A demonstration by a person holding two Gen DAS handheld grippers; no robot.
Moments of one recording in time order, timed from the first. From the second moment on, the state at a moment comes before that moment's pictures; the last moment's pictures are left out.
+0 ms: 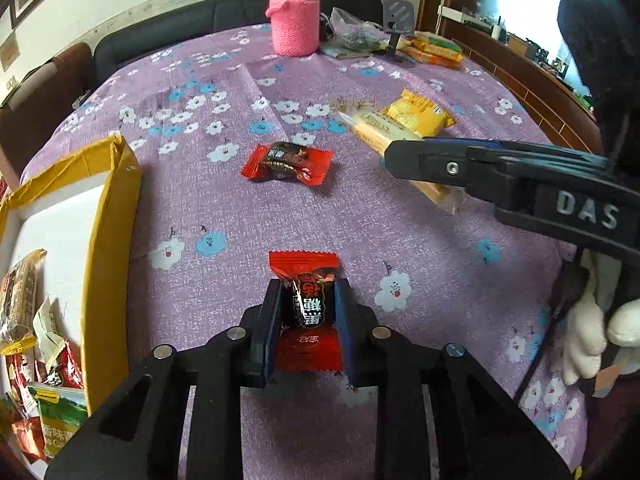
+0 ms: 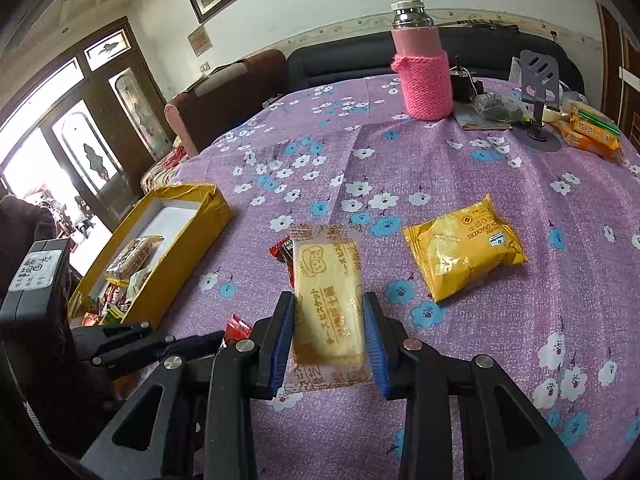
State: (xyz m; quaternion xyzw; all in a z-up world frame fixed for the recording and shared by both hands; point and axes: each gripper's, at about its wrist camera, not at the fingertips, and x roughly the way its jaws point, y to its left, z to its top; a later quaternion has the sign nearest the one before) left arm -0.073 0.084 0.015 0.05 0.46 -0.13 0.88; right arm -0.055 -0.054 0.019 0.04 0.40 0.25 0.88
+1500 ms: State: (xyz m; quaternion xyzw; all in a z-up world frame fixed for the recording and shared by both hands) left arm -0.086 0.357 0.063 -0.25 0.41 -0.02 0.88; right arm -0.072 0.168 0.043 -0.03 0.42 0.37 0.83
